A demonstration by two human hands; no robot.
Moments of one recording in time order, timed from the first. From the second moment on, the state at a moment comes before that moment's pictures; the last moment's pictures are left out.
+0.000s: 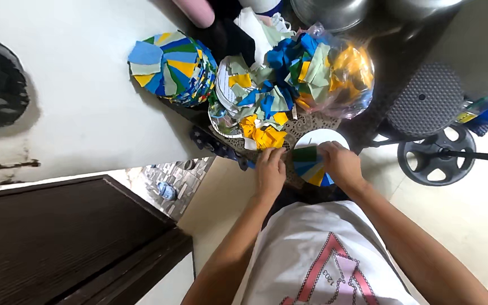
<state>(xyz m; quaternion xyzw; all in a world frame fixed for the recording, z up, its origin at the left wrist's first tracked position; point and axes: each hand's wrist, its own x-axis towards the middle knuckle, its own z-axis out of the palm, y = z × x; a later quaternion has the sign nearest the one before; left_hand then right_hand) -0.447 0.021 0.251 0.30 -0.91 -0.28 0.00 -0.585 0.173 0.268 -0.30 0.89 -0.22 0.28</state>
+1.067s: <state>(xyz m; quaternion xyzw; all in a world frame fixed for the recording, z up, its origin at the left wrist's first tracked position) -0.413 -0.069 0.295 -0.02 -0.69 -0.72 -0.08 -0.498 0.141 0.280 0.05 0.41 -0.69 0.59</state>
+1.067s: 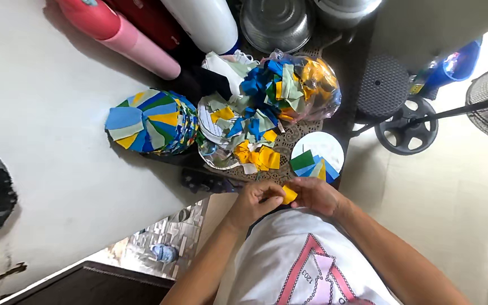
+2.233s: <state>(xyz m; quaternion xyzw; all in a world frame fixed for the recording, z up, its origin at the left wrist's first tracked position) -0.506 -0.024 0.255 0.17 -0.89 -0.38 -0.16 -0.530 0.134 0.250 -0.01 0.89 -0.42 0.20</state>
